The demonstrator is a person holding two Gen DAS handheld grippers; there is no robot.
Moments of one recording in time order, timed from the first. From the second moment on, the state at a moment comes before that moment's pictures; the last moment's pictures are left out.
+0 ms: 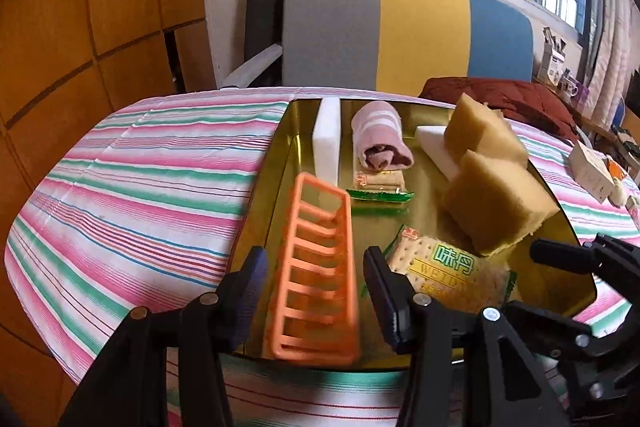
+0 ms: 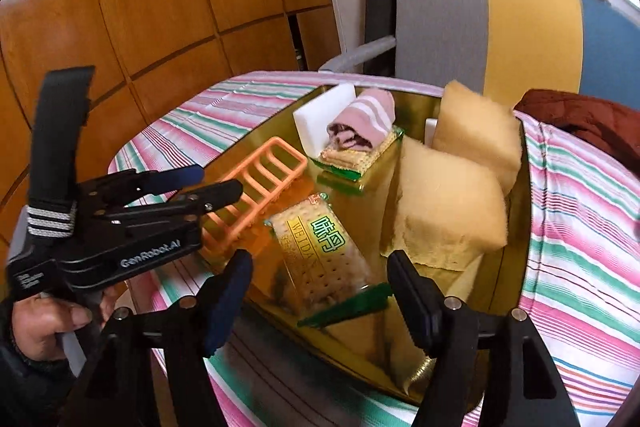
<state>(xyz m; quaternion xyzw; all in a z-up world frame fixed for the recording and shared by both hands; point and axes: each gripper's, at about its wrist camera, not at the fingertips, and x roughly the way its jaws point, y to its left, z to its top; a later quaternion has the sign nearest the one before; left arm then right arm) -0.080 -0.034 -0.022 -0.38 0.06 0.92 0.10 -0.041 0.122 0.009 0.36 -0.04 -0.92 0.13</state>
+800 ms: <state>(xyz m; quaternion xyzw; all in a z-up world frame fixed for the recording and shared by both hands) -0.028 0.075 0.026 -0.32 0.10 0.92 0.18 0.046 0.284 0.025 0.32 -0.14 -0.94 -0.04</state>
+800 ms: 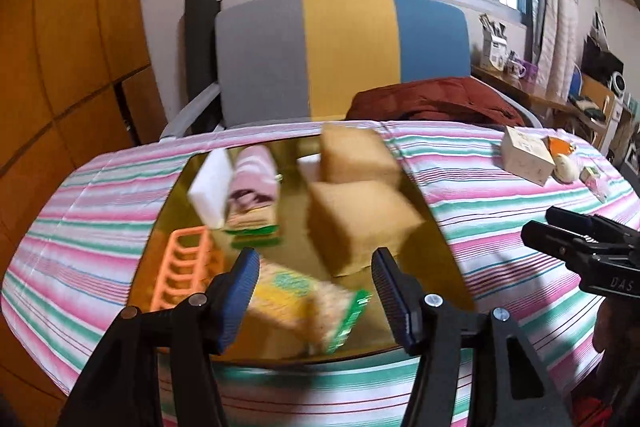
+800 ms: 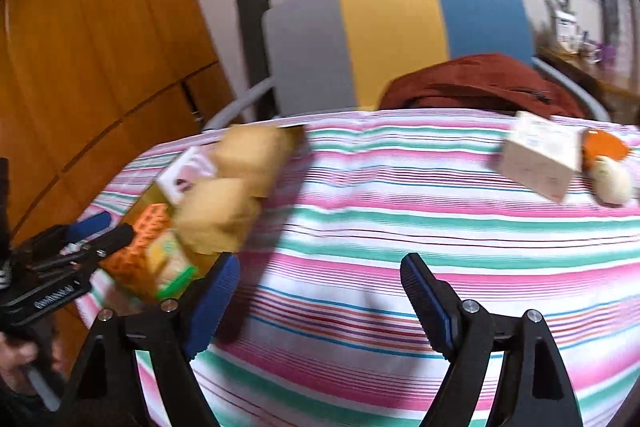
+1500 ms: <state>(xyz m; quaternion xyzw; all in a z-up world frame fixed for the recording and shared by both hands) 0.030 0.240 -0.002 -0.32 0.18 0.87 0.32 0.165 0.494 0.040 0.33 -0.21 -0.89 -0.23</state>
